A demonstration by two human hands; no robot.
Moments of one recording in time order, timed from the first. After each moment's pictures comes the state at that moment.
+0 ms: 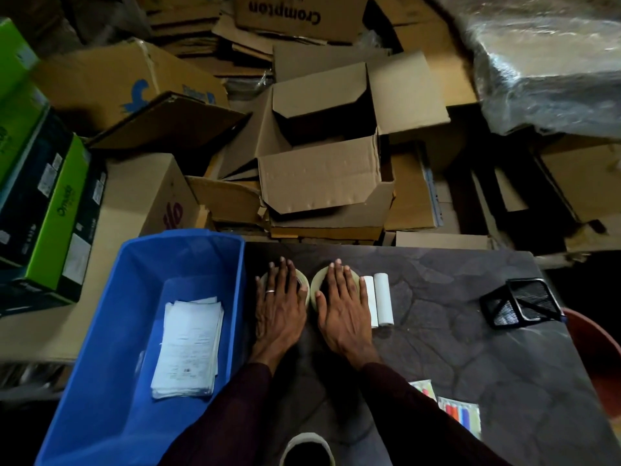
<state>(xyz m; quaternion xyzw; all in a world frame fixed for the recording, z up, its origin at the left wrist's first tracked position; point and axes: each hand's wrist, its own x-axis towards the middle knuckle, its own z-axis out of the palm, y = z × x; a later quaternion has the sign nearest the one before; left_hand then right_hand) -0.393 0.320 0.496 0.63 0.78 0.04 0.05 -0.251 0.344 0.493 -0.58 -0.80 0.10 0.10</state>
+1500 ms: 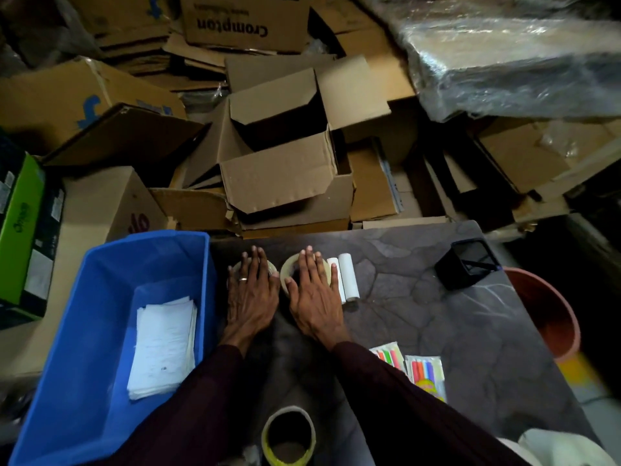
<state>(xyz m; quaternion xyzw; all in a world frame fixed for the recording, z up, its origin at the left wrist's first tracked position) -0.393 0.316 0.511 0.66 0.75 0.04 0.07 -0.244 0.323 0.520 -0.59 -0.78 0.16 0.14</state>
